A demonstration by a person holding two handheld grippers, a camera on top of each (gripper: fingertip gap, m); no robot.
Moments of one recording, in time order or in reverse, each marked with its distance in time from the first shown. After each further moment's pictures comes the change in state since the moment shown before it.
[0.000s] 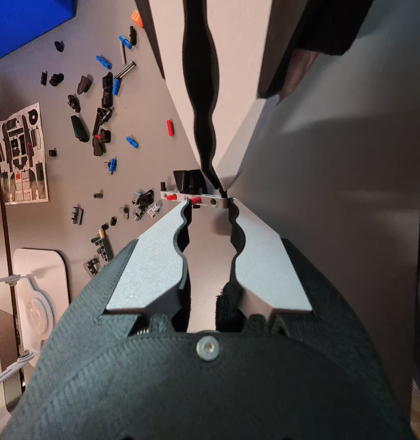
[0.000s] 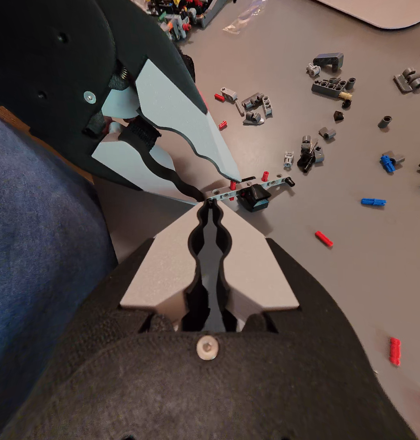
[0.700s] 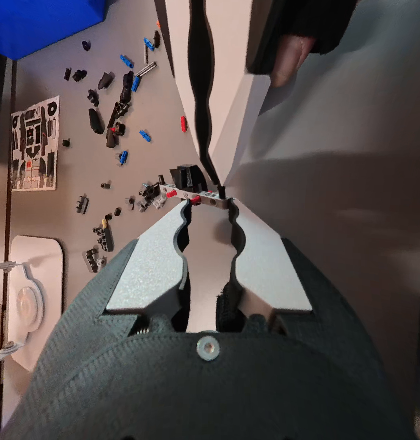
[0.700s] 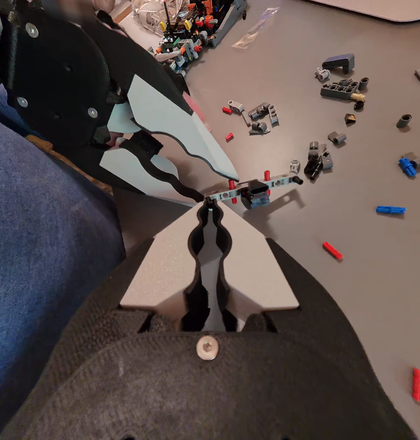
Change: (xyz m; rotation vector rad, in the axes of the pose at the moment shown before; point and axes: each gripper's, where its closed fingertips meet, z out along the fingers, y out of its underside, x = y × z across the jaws) left arm -0.006 0.005 -0.006 0.066 -0.047 -0.068; right arm 0.001 -0.009 0.002 0.044 -0.110 0.081
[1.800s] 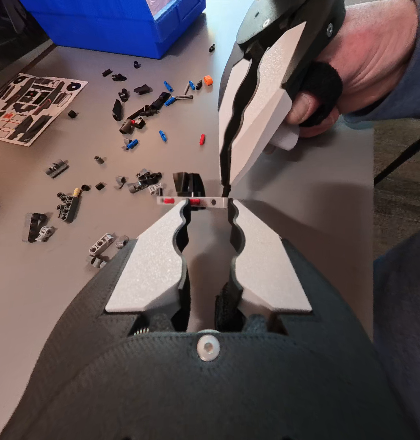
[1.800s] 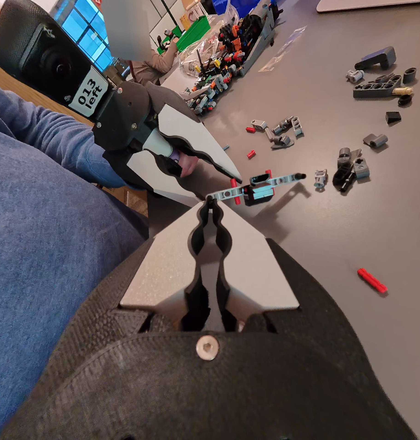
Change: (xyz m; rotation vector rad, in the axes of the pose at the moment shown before) left arm -0.004 0.005 -0.014 0.330 0.032 -0.421; right arm -0.008 -0.011 0.010 0.116 -0.217 0.141
